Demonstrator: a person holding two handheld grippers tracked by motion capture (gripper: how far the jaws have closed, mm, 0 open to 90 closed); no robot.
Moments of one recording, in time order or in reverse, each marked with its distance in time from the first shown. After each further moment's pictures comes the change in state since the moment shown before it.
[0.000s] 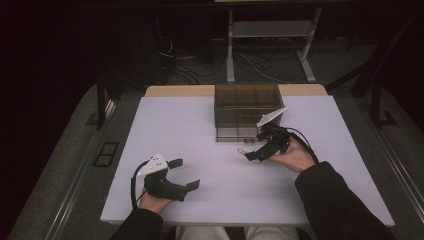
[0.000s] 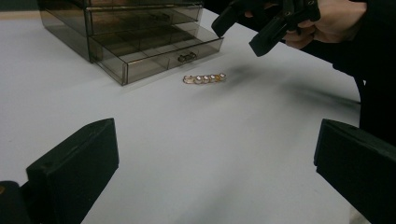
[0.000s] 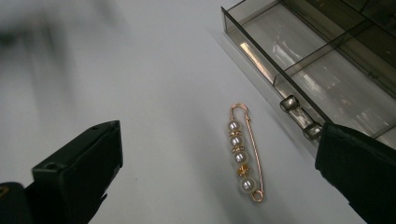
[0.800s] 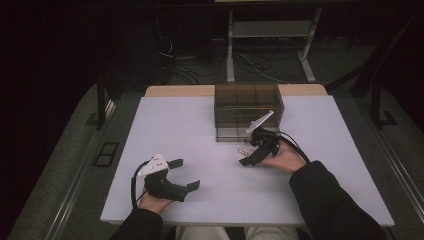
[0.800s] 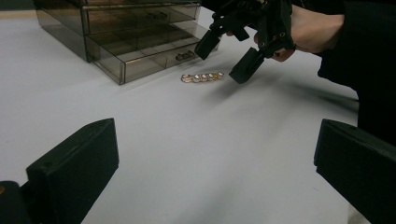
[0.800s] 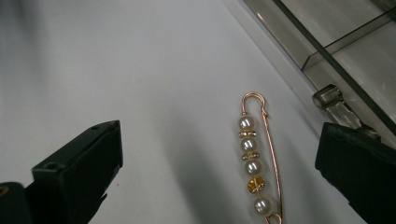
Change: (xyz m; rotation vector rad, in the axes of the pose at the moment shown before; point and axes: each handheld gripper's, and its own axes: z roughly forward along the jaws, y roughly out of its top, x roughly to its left) left arm -0.001 0.000 0.001 0.005 -0.007 0.005; right arm -0.004 -0.001 0.038 0.104 0.017 -0.019
